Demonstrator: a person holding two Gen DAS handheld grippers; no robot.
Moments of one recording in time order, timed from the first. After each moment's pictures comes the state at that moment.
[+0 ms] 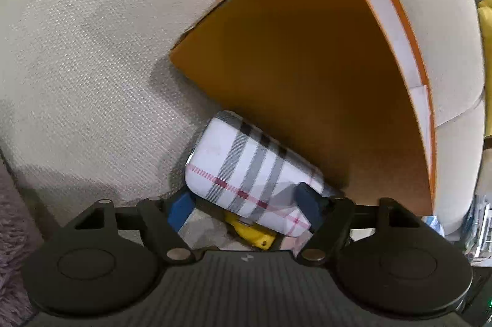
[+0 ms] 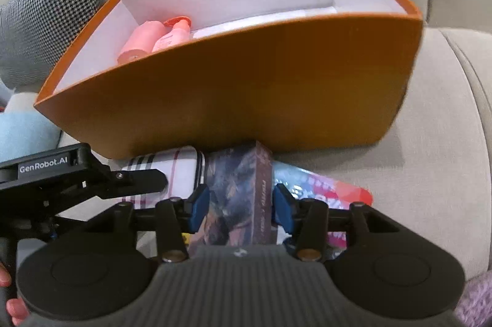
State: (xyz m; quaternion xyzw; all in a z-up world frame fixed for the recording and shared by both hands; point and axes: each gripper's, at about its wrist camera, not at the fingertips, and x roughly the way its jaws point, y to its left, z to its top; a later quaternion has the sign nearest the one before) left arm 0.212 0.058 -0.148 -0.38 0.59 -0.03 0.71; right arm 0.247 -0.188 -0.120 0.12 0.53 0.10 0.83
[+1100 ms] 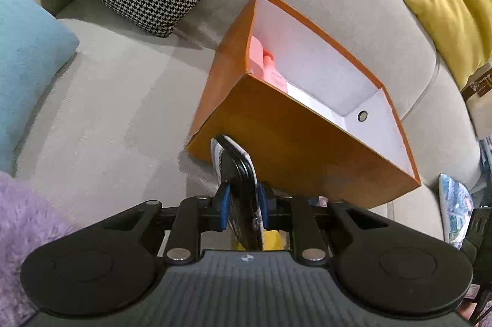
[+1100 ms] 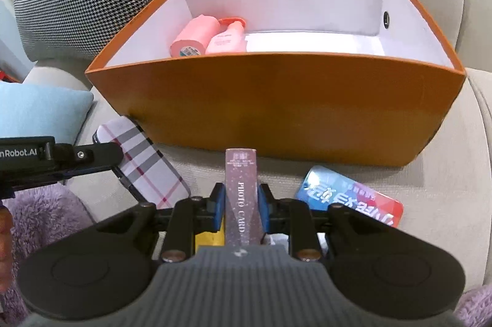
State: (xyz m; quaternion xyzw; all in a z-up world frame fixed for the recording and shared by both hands) left arm 0.181 0.089 -0.073 -0.25 0.50 -0.09 0.83; right arm 0.236 -0.149 -0.089 0.08 0.51 0.14 0.84
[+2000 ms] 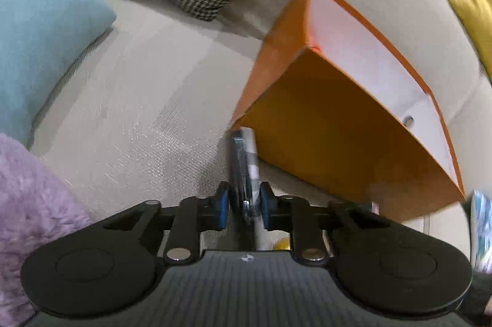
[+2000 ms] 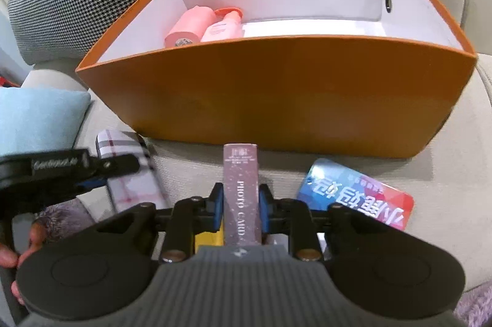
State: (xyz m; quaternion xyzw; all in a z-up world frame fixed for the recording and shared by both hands) left arm 0.181 0.089 -0.096 -0.23 0.51 -0.02 0.83; right arm 0.233 -0.137 -0.098 0.10 0.52 0.14 0.84
